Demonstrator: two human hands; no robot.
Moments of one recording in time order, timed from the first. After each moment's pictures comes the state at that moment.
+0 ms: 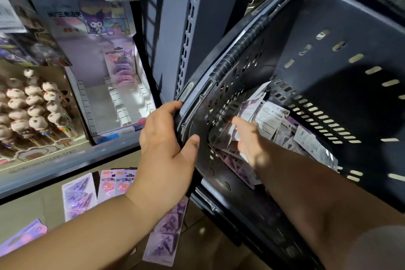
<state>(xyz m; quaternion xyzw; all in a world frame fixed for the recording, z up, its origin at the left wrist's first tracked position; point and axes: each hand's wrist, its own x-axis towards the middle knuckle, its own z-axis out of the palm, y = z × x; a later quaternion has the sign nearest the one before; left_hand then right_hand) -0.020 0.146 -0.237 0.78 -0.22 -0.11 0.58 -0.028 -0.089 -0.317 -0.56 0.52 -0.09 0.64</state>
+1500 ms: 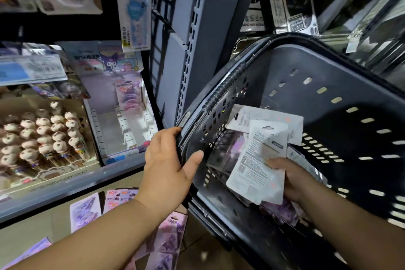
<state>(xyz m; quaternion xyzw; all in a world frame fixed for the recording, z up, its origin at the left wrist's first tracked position) -0.019 0.146 -0.229 0.84 -0.24 -0.09 0.48 -0.142 -0.107 -0.245 -0.51 0.37 0.00 0.77</state>
